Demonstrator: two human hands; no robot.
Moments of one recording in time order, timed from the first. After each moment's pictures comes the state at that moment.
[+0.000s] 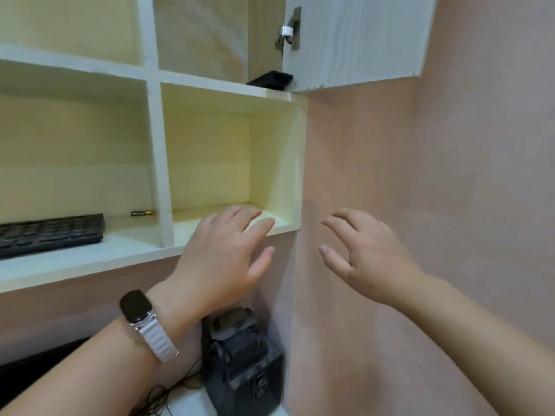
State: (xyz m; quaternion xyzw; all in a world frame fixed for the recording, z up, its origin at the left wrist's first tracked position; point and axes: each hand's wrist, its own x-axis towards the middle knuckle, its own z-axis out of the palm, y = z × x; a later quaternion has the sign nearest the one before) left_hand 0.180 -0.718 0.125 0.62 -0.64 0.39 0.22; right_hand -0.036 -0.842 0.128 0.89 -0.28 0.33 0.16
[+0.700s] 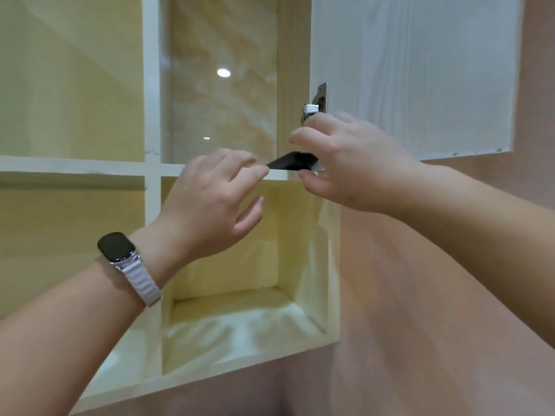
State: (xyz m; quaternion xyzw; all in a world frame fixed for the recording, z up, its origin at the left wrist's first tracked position) left_hand 0.256 -0.793 0.298 0.53 -0.56 0.61 0.19; right_hand 0.068 -0.919 0.353 0.83 -0.06 0.43 0.36
